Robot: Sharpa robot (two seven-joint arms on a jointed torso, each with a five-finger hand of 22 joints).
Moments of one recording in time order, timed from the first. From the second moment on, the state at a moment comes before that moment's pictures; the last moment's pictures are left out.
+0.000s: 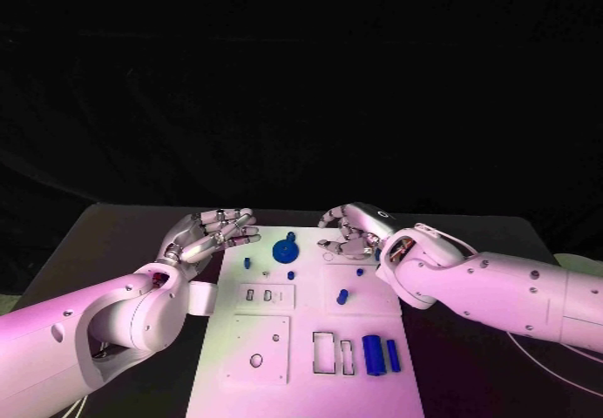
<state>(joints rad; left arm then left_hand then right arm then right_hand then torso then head) 1.10 -0.93 0.07 1.67 -0.03 -0.40 0.47 1.48 -0.13 0.31 0.19 0.20 0.87 0.22 0.20 0.12 0.98 0.19 0.08 0.07 0.96 0.15 0.24 0.18 0.17 0.86 0.27 0.21 0.08 1.28 -0.76 -0.11 1.46 -1.33 -0.55 -0.04 1.22 -0.17 0.43 0.10 0.19 0.80 0.17 0.27 0.42 1.36 0.08 1.37 1.31 1.47 0.01 1.53 1.31 0.08 1.41 0.11 1.36 1.29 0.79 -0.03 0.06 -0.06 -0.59</state>
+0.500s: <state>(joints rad) 1.10 -0.93 0.07 1.67 -0.03 -0.39 0.47 1.48 -0.13 0.31 0.19 0.20 0.87 0.22 0.20 0.12 0.98 0.19 0.08 0.07 0.96 0.15 0.24 0.18 0.17 0.86 0.27 0.21 0.08 1.27 -0.97 -0.11 1.46 -1.07 -0.49 0.15 1.27 -0.20 0.45 0.05 0.21 0.79 0.18 0.22 0.41 1.35 0.10 1.36 1.29 1.47 0.01 1.53 1.31 0.08 1.39 0.12 1.34 1.28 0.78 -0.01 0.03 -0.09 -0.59</state>
